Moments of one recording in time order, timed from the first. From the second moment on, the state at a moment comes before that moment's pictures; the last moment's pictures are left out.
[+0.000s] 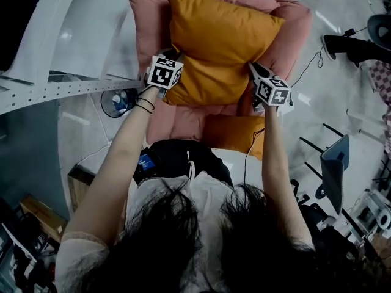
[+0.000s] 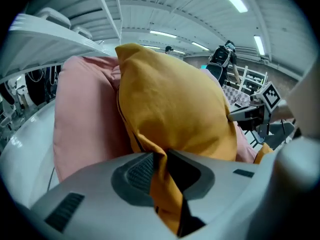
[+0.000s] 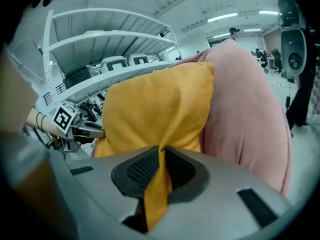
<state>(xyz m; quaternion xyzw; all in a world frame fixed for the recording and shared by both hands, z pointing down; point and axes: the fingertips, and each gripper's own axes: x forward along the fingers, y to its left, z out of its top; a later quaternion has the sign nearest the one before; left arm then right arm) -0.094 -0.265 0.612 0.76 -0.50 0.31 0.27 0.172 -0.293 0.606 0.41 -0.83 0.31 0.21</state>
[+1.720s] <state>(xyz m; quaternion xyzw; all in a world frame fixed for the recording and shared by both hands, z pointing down) -0.037 -0.121 0.562 0.85 -0.35 0.14 0.36 0.174 -0.121 0.495 0.54 -0.77 0.31 0.11</state>
